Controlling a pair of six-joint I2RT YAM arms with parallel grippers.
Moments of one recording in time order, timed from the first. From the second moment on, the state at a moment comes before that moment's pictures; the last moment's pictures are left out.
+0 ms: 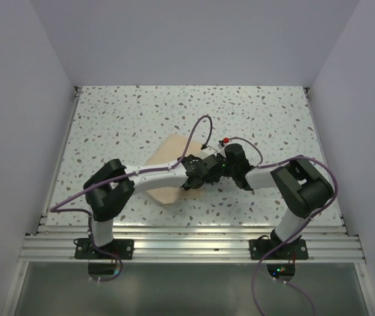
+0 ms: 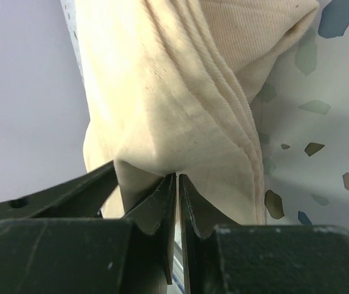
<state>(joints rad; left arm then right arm) -1.03 1.87 1.30 -0.67 -0.63 -0.38 0.53 1.72 0.63 0.52 -0.49 1.12</state>
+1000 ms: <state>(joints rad) -1.03 1.88 1.36 -0.73 -0.67 -0.38 0.55 1.75 0.68 0.50 -0.48 1.13</state>
